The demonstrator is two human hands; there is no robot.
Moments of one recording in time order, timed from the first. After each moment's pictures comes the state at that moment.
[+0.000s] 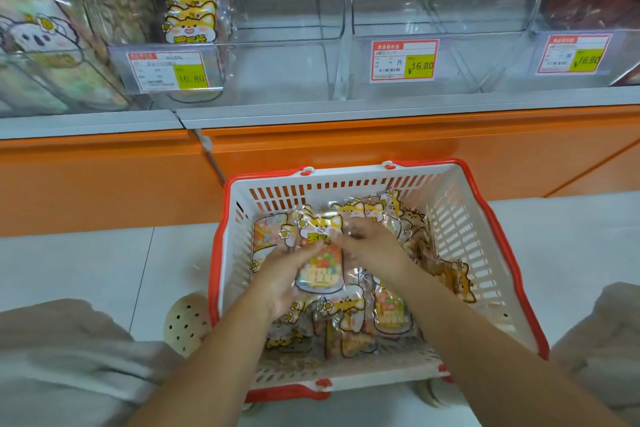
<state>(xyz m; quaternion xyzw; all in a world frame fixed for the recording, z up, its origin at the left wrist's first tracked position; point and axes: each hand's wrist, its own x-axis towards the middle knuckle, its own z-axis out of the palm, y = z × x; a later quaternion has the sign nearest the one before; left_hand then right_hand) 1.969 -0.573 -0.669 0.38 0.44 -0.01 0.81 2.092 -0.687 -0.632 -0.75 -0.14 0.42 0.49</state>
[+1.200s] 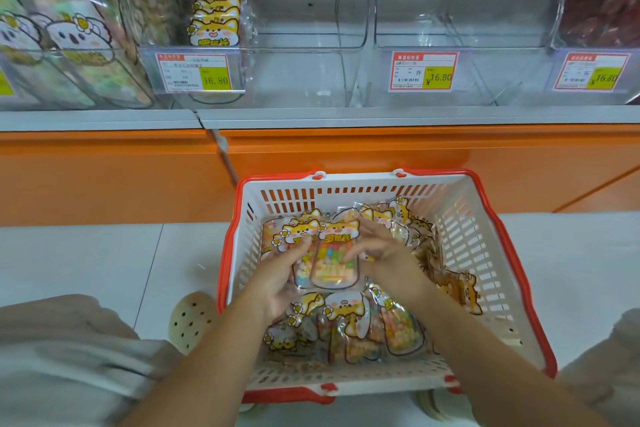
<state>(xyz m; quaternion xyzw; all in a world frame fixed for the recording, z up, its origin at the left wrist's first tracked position) 1.958 -0.562 -0.668 0.33 0.46 0.02 0.83 2.091 -0.707 -0.641 -0.72 -0.30 0.41 0.47</state>
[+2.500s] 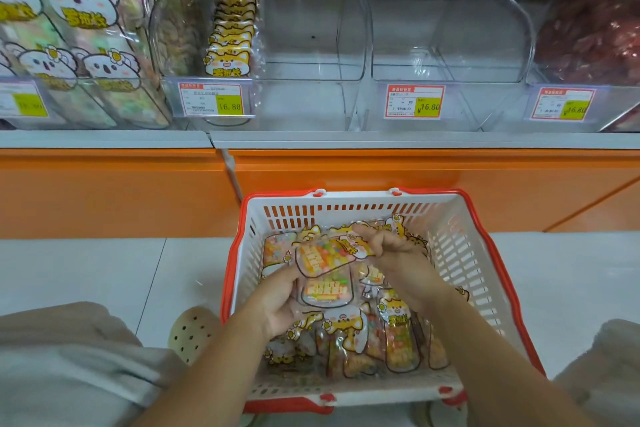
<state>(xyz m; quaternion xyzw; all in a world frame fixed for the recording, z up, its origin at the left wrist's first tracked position) 1.951 -0.572 -0.638 0.30 0.46 -0.01 0.84 2.108 -0.712 -0.616 -0.61 -0.20 0.48 0.60</state>
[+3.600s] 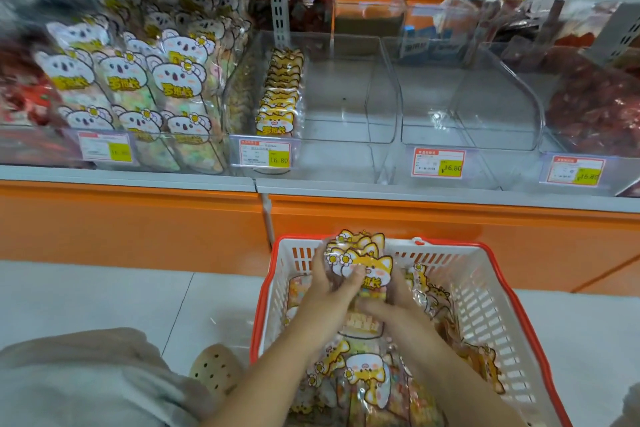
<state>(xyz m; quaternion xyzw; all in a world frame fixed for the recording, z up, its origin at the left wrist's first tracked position) 1.958 -0.583 -0.545 0.63 0.34 0.10 0.69 2.055 -0.688 -0.576 -0.65 -0.20 0.44 0.58</state>
